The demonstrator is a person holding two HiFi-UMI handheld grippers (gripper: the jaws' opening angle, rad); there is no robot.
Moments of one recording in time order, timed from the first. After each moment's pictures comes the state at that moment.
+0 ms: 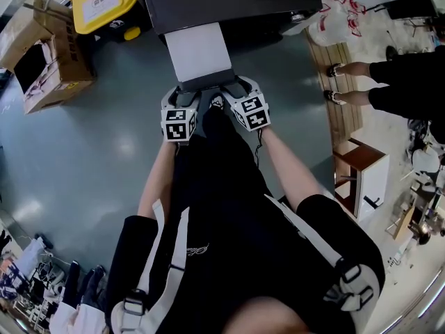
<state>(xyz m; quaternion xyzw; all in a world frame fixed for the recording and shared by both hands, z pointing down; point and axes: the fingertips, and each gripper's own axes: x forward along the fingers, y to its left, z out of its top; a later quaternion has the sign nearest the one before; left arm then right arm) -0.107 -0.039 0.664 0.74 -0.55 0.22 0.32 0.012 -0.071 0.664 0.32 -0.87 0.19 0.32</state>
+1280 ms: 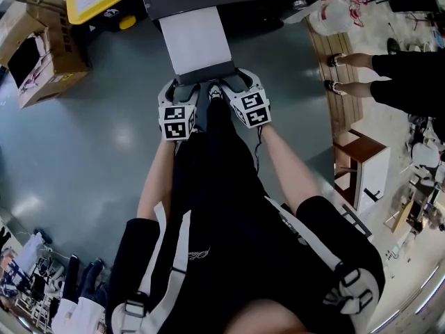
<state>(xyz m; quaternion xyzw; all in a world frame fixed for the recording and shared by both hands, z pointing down) -0.099 -0.021 0.665 0.75 -0.56 0.21 0.29 0.020 -0.052 0.668 0.33 -0.87 0.18 0.31</state>
